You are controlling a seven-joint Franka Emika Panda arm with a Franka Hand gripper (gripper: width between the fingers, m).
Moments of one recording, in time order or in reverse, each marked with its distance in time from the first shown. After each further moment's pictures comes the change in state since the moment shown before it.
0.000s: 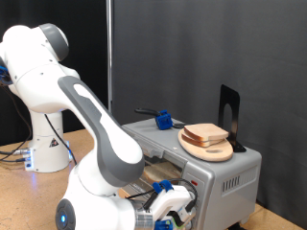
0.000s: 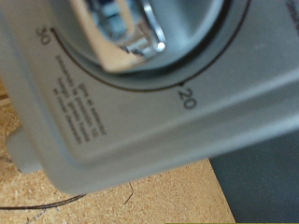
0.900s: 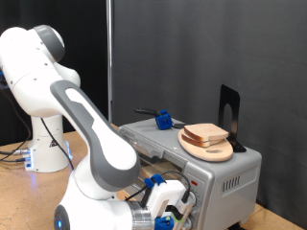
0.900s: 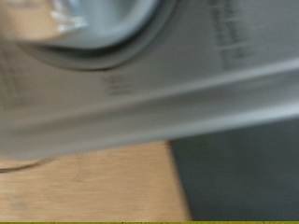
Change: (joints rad) arm -0.027 0.019 0.029 -0.015 0.061 0.035 -0.207
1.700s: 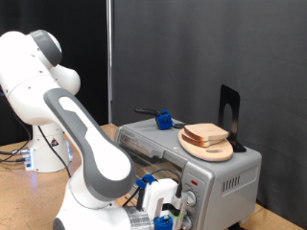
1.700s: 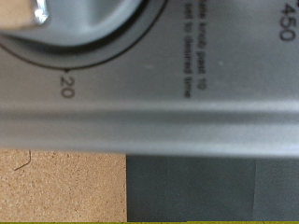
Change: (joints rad) arm -0.038 0.059 0.040 0.033 0.039 -0.071 -0.253
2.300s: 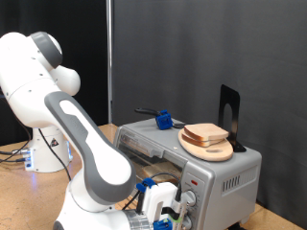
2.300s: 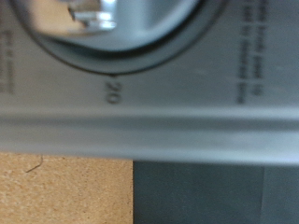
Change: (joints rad) arm 0.005 0.012 -0.004 0.004 -0.005 0.006 -0.012
